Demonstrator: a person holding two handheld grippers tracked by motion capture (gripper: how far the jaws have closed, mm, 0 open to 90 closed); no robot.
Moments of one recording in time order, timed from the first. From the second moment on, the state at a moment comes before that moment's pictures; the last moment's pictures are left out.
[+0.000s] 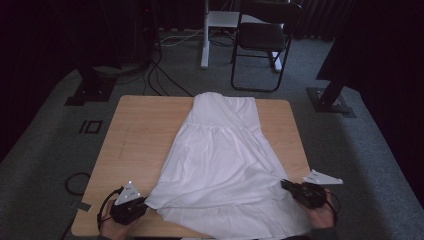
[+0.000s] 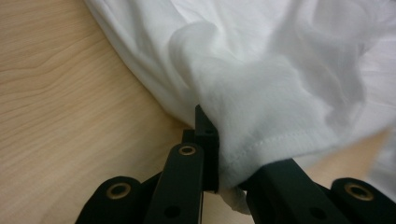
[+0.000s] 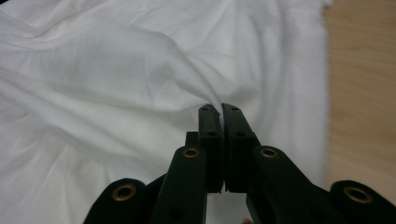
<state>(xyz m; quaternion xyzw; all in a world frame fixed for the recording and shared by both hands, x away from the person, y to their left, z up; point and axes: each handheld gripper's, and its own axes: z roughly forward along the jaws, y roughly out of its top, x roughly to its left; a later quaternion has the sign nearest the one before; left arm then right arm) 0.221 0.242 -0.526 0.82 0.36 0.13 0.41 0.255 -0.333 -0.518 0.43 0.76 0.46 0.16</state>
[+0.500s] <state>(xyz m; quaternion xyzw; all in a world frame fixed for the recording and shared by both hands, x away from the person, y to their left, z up) 0.204 0.245 -0.514 0.82 0.33 0.13 0.45 0.215 -0.380 -0.531 0.44 0.76 0.47 0.12</state>
